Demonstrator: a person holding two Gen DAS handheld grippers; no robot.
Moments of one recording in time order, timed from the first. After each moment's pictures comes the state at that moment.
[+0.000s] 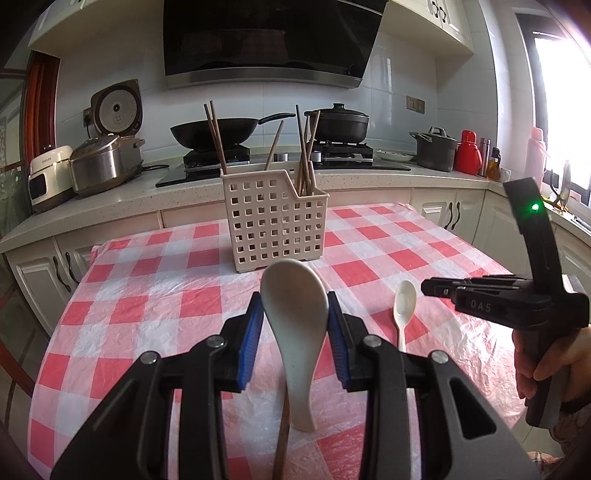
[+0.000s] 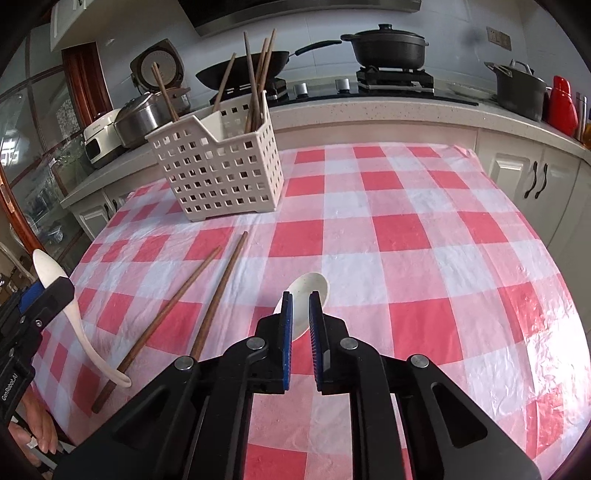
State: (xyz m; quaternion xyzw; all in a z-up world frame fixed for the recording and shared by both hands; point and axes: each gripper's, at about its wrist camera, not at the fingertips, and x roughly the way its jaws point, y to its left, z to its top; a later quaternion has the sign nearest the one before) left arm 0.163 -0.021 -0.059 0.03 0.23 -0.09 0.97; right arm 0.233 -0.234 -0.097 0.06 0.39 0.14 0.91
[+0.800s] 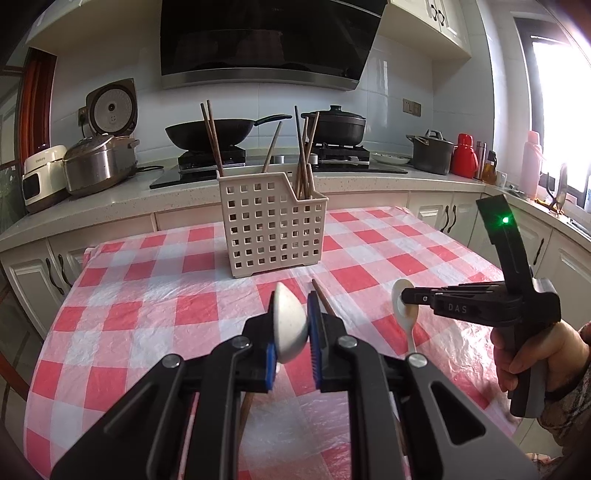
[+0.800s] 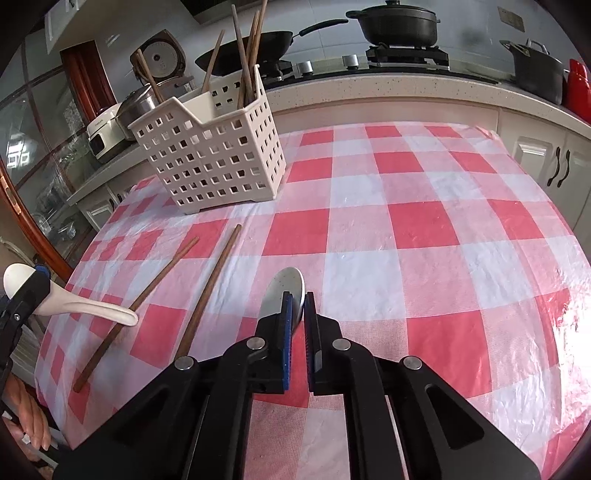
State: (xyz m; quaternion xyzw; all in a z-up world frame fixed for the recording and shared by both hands) left arm 0.176 -0.013 -0.061 0.02 0.23 -0.11 0.97; right arm 0.260 -0.236 -0.108 0.07 0.39 0.17 0.90
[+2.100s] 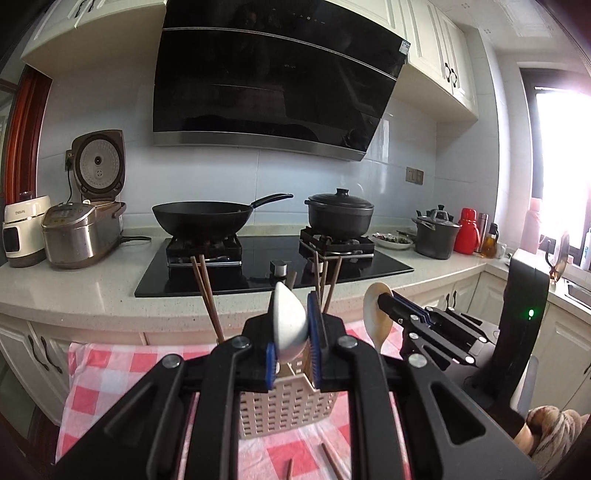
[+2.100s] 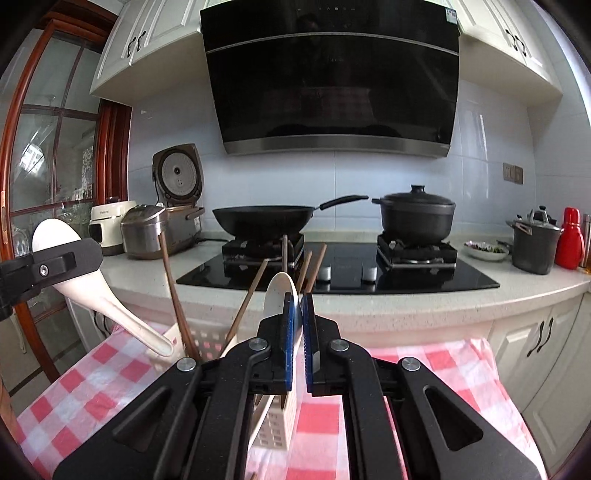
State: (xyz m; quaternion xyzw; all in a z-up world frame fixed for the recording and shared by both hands) left arm 0.310 0.002 0.091 -0.02 0.14 -0.13 0.98; right arm 0.347 -0.183 0.038 0.01 0.11 0.13 0.99
